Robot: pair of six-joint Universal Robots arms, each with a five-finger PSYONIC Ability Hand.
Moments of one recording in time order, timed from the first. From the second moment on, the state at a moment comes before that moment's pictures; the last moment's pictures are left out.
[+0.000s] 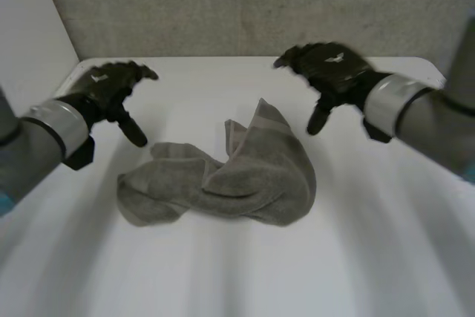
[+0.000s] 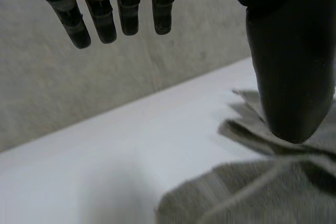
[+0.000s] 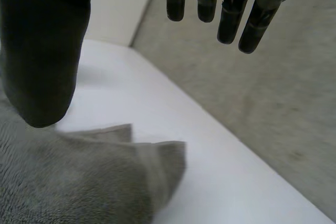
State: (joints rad) left arm 4.47 -1.86 -1.46 3.11 -1.31 3.21; right arm 1.95 -1.11 1.12 0.20 1.13 2.82; left_hand 0.28 0.25 0.23 0.24 0.05; right_hand 0.23 0.24 0.23 0.25 0.06
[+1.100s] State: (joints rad) left arm 4.43 -2.09 -1.43 3.03 -1.20 3.45; right arm 2.06 -0.83 1.09 0.14 1.11 2.50; left_hand 0.52 0.52 0.23 0.24 0.32; right_hand 1.24 1.22 0.23 0.25 1.07
